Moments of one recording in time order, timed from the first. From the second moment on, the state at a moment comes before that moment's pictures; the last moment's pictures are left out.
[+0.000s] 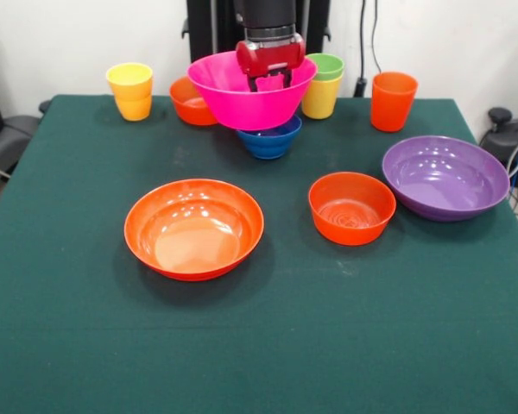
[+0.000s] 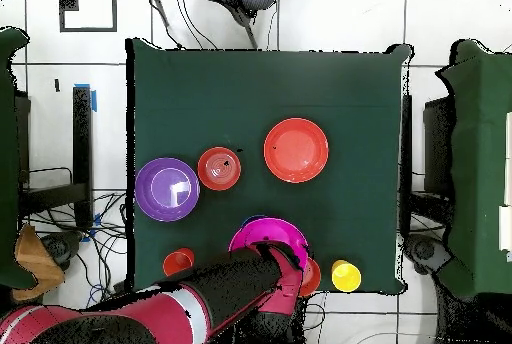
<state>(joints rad) 0.30 -0.17 -0.63 1.83 -1.08 -0.74 2.59</state>
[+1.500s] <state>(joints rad) 0.30 -0.17 -0.64 1.83 -1.01 -0.75 2.59</state>
